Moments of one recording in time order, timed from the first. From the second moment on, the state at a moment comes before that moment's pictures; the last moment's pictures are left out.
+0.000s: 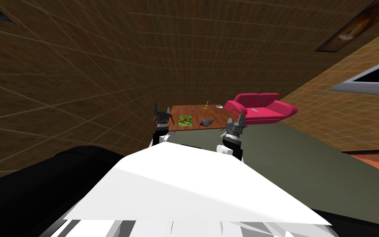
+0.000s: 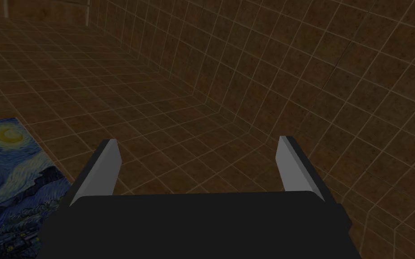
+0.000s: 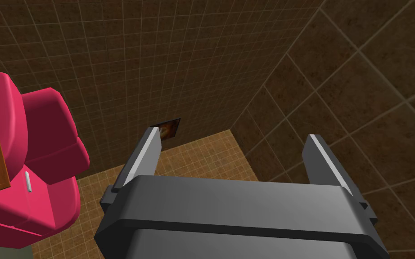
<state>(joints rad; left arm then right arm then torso) 0.49 0.01 -0.05 -2.27 0.10 -0.49 0.17 0.49 0.04 0.00 -2.21 -0.08 -0.42 0.14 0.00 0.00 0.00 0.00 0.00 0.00</state>
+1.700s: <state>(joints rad) 0.42 0.18 -0.03 -1.85 0.28 -0.64 0.42 0.49 0.04 0.00 -2.21 -0.08 -0.42 0.14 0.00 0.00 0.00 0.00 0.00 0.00</state>
